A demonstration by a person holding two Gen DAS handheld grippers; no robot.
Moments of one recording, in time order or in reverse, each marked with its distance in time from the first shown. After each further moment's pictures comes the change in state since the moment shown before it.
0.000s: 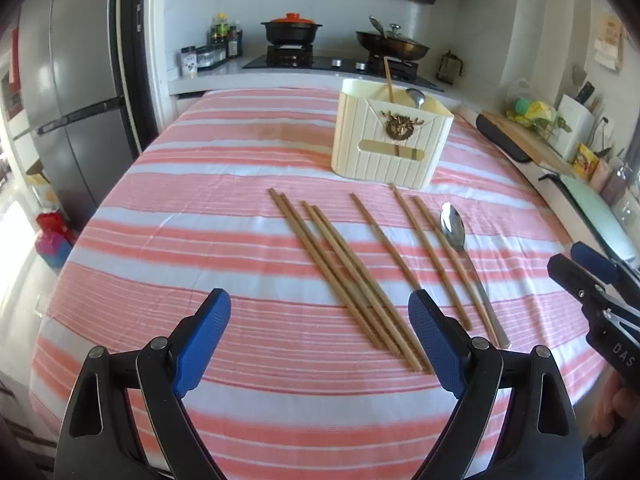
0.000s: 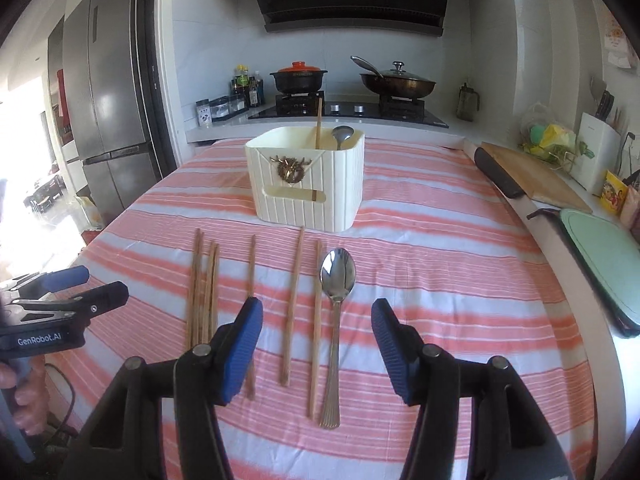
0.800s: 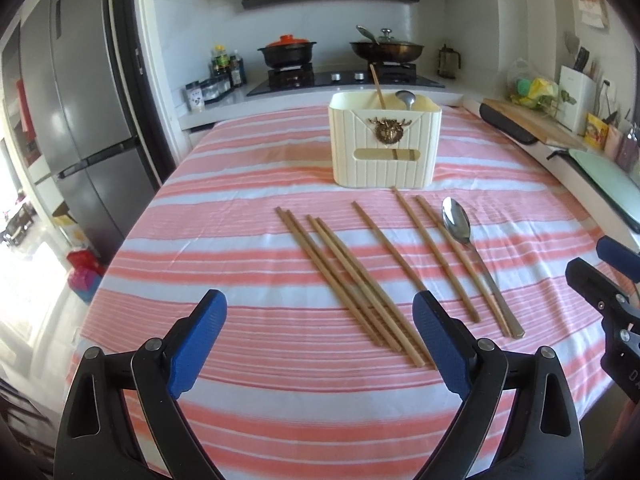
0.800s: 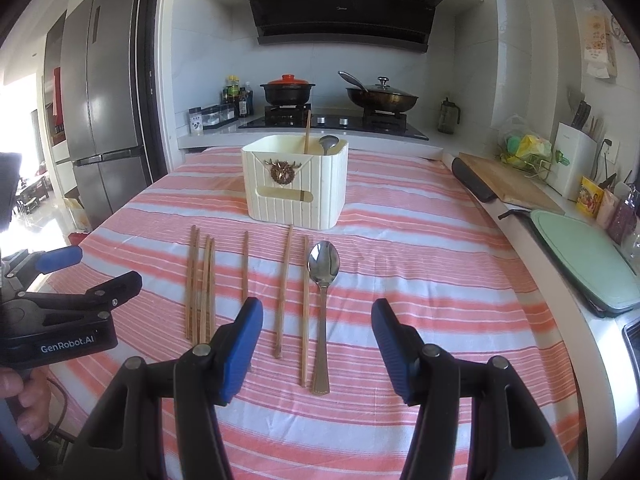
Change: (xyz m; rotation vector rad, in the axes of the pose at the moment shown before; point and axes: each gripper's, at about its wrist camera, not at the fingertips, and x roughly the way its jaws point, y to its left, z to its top) left arm -0.016 -0.032 -0.014 0.120 -0.065 0.124; right arm -0.028 0.004 -0.025 0.006 -0.028 -0.053
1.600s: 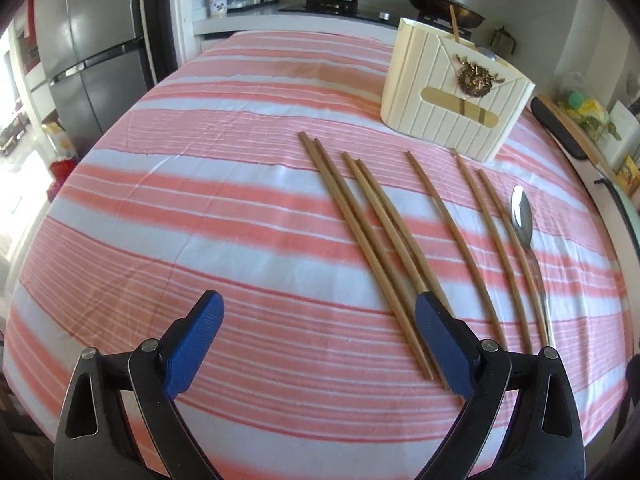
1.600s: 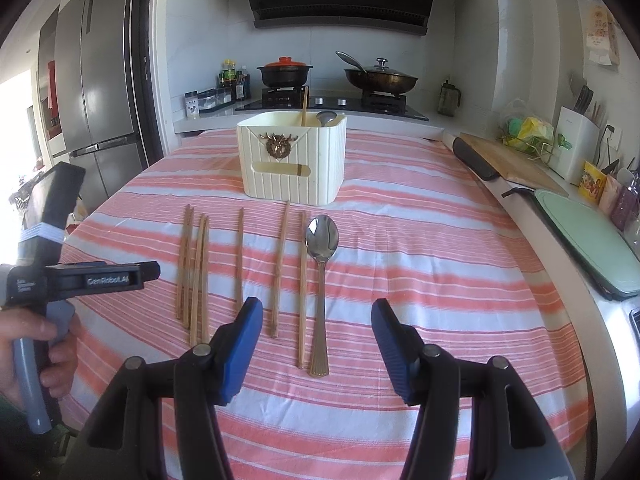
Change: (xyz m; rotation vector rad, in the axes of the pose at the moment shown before) left arm 0.104 0.033 -0.007 -0.221 0.229 -0.036; right arm 0.013 -0.005 -0.016 0.017 0.054 0.000
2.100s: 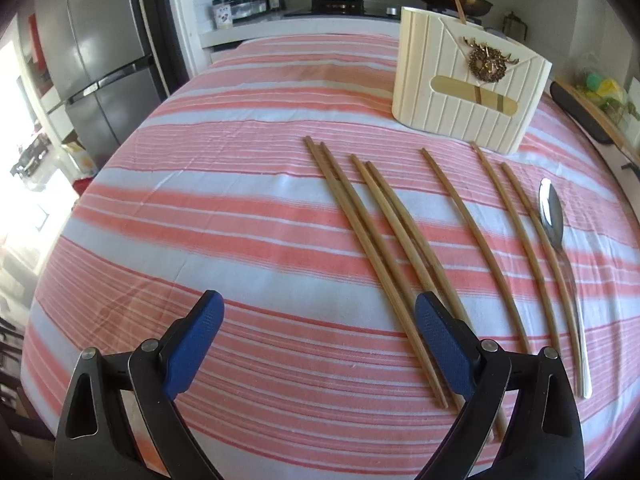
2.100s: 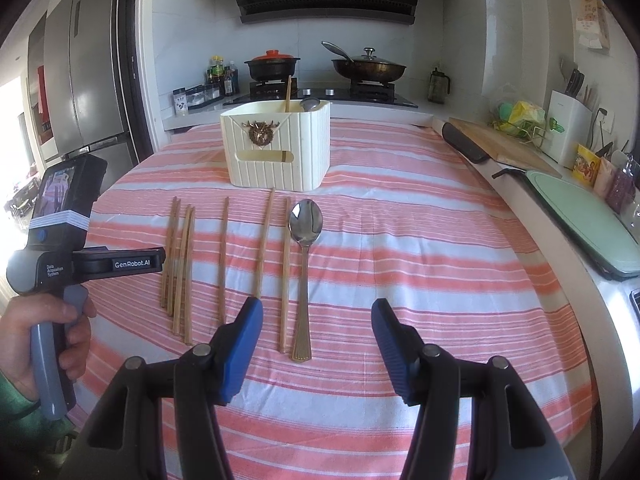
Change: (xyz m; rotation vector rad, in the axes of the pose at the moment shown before) left arm 0.010 -0.013 0.000 0.048 -0.018 0.113; right arm 0.007 -0.013 -0.011 0.032 0.031 -0.010
